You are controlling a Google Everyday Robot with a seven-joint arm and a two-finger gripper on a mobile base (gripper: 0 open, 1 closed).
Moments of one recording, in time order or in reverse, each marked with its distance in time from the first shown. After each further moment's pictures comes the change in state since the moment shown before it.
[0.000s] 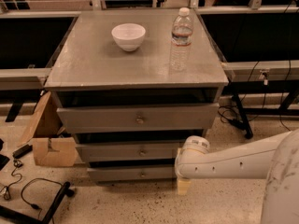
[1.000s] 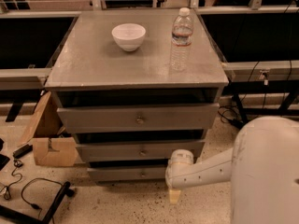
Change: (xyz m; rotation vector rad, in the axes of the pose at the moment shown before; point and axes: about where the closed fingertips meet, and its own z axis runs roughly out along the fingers) arm -0.026 0.033 0.090 -0.050 -0.010 -0.047
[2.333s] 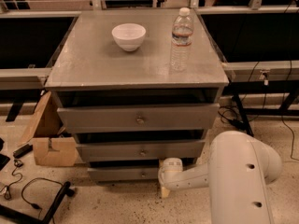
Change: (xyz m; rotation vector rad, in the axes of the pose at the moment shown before) arm -0.023 -0.035 0.133 0.119 -0.063 -0.072
